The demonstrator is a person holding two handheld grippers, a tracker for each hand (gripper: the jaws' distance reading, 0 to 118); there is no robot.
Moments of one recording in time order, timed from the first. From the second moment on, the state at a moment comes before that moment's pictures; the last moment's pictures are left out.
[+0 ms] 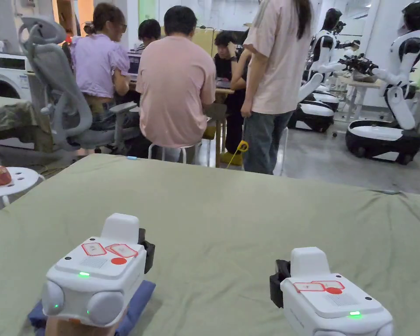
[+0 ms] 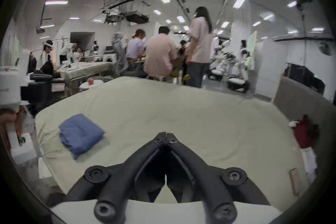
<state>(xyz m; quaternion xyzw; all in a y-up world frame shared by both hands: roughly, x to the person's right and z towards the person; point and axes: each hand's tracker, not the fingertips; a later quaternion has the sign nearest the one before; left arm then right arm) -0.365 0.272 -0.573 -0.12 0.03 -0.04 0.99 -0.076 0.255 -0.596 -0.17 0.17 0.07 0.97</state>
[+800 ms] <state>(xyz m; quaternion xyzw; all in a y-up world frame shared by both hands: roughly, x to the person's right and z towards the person) -0.213 0.358 -0.536 0.00 -0.02 -0.02 1.00 0.094 0.321 -0.546 -0.08 0.07 0.04 0.99</state>
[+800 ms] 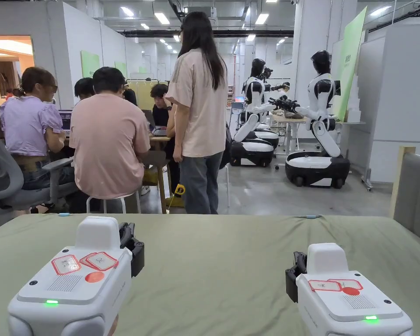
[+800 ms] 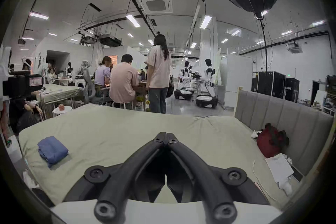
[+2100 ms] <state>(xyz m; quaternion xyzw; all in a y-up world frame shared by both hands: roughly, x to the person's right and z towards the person) -0.216 0.342 -0.529 0.01 -0.02 -0.03 1.00 0.089 0.323 -0.548 -0.06 0.07 0.00 1.00</state>
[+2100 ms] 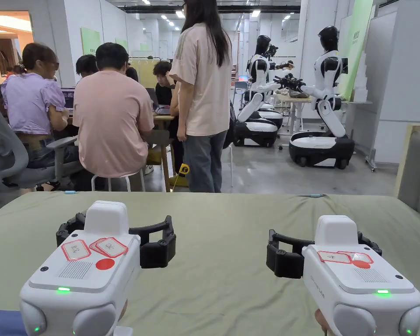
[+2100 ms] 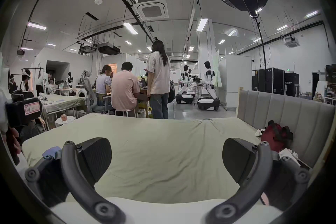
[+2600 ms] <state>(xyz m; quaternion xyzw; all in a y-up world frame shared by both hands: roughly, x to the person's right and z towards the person) -0.220 0.337 -0.530 0.00 -0.03 -0.02 1.00 0.069 0.325 -0.551 -0.07 0.03 0.03 1.00</state>
